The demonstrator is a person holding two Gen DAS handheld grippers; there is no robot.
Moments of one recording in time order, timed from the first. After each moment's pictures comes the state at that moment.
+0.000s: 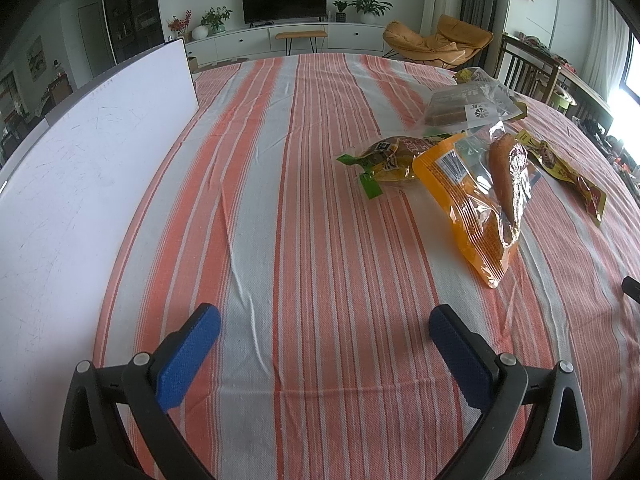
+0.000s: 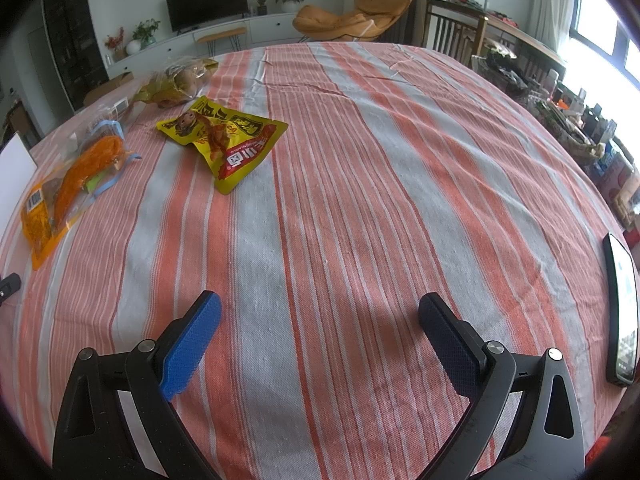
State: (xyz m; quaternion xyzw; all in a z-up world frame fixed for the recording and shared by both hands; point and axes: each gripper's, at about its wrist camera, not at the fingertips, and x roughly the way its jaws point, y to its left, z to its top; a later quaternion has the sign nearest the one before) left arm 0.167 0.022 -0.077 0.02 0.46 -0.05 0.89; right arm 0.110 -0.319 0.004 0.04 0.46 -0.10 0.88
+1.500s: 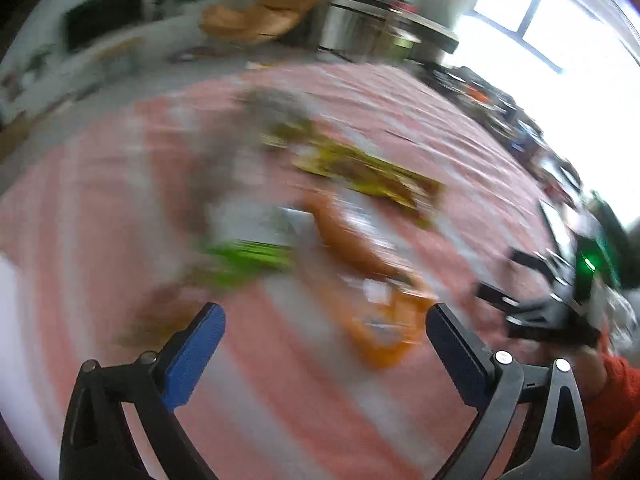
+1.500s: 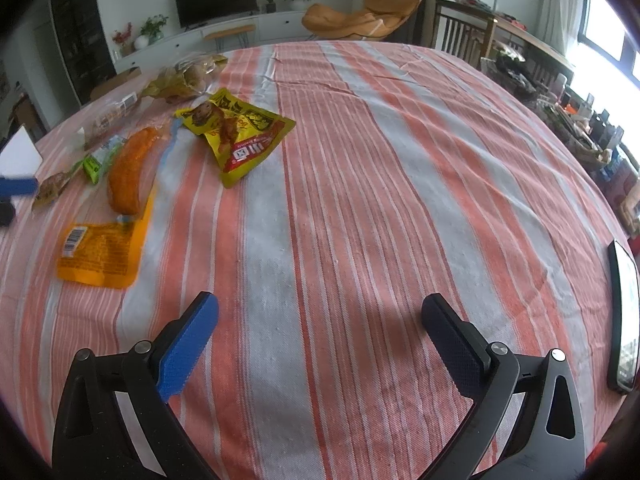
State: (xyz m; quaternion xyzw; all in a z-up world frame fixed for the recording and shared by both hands) left arm 0.249 -0.067 0.005 0.07 0.48 -0.33 0.81; right arm 0.111 -0.313 0.002 0.04 0.47 -0.09 0.88
